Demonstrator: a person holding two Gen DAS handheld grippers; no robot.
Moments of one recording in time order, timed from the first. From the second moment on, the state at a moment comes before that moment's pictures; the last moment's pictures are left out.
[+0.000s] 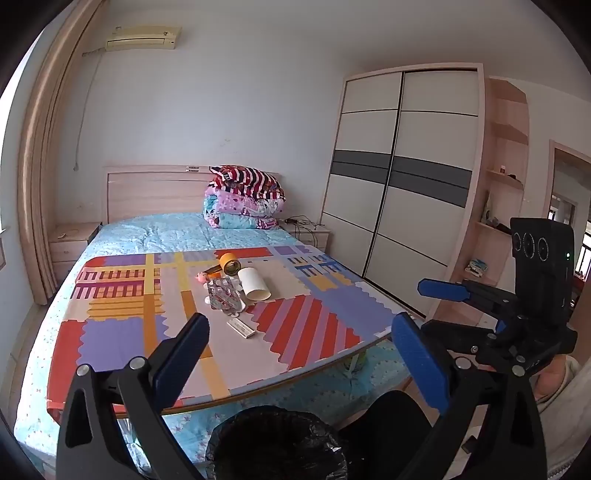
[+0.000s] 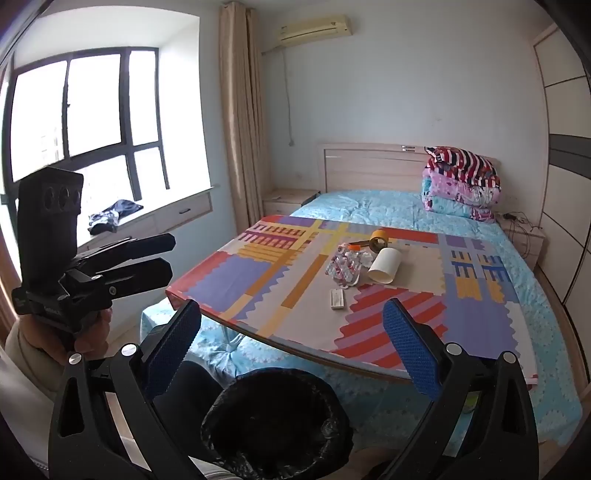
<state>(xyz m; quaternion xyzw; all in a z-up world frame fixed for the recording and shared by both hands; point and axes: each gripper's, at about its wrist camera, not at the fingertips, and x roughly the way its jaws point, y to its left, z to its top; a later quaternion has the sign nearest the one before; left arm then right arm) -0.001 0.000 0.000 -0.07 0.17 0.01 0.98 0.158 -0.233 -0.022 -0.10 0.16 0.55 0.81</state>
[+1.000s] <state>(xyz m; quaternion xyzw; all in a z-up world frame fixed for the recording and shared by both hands) 0.004 0.008 -0.004 -0.09 0.17 0.01 0.98 0.159 -0.232 -0.022 -0.09 0.17 0.55 0.81</state>
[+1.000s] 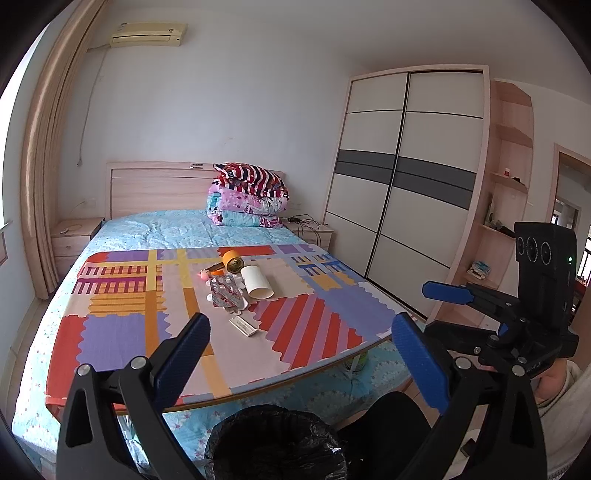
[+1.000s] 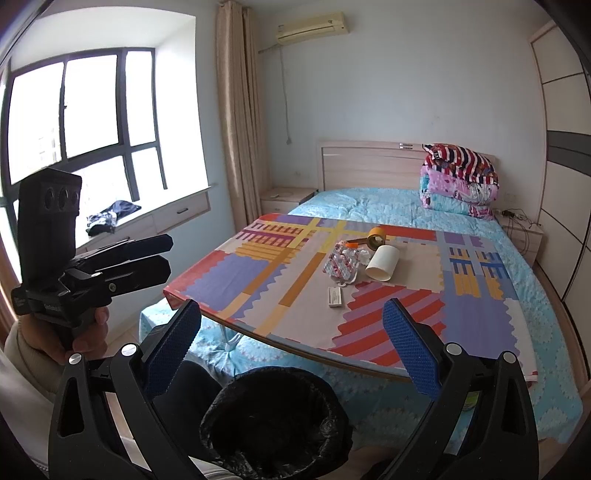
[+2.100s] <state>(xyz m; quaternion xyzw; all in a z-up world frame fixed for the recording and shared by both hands) 0.003 0.001 -0.005 -0.09 0.17 0.01 0.98 0.162 -0.232 -0.025 -0.09 0.17 0.55 0.81</state>
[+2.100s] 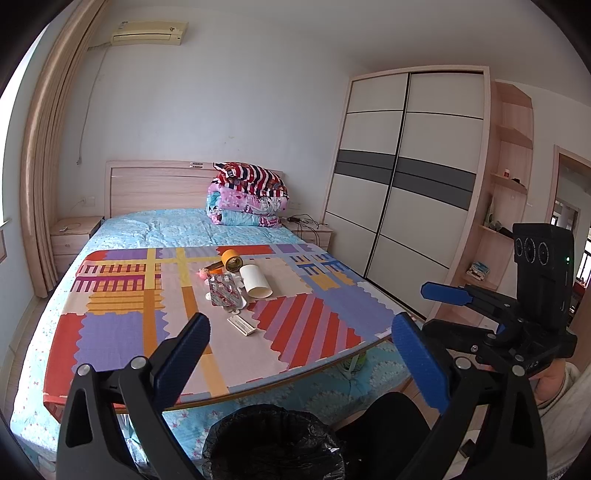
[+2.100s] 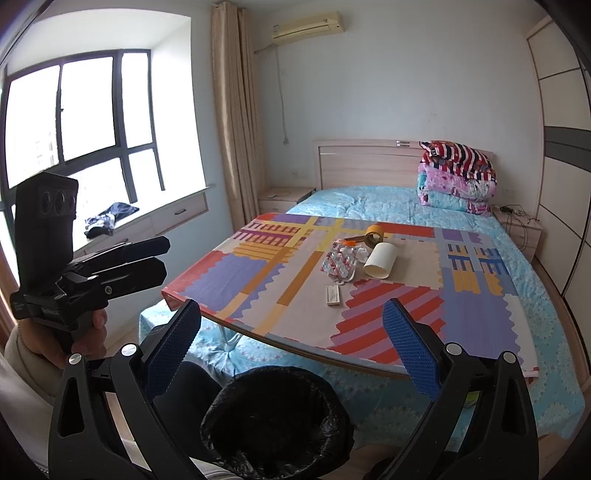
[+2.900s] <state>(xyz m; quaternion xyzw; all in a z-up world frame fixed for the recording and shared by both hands) 0.003 0.005 -0.006 -0.09 0.17 0.02 0.98 0.164 -0.233 -0.026 -0.09 0.18 0.55 0.81</state>
